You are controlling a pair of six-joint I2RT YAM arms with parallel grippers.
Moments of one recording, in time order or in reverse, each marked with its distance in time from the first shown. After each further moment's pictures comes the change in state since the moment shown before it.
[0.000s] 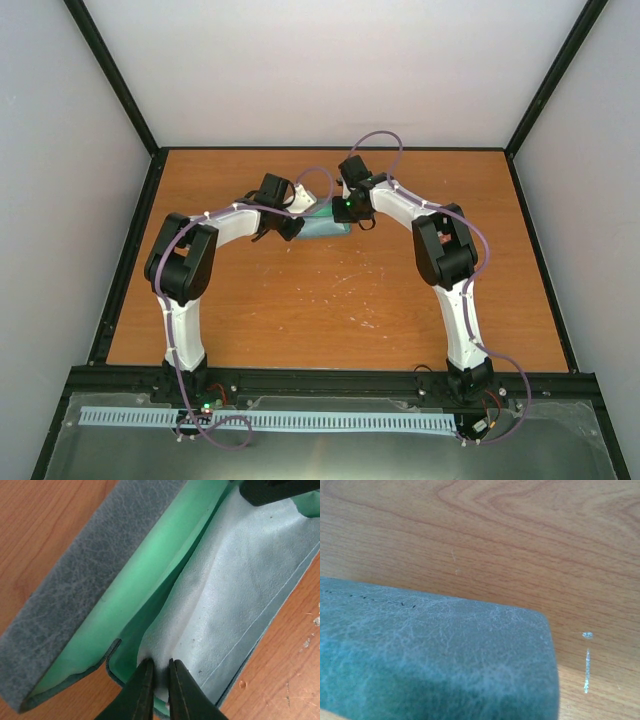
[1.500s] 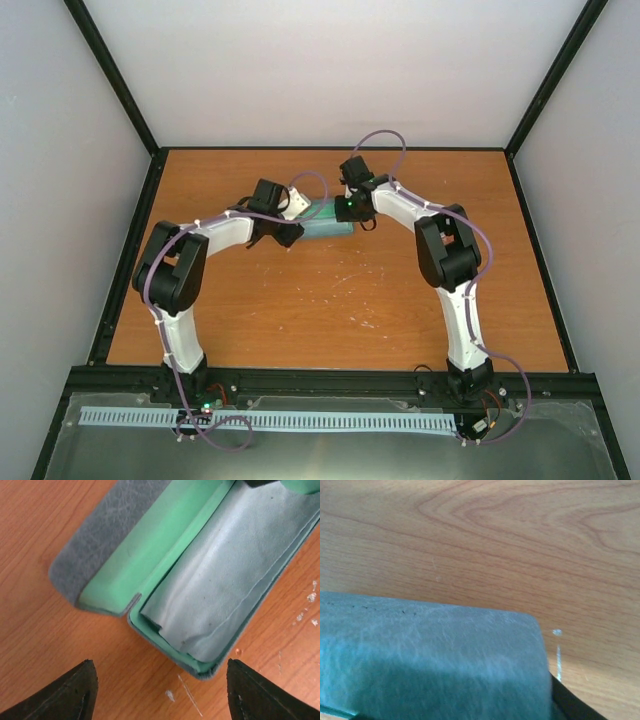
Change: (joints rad) left arm 0.000 -0.091 -0.107 0.043 -0.051 -0.024; right arm 0.001 -0.024 -0.035 0.037 0.066 0.012
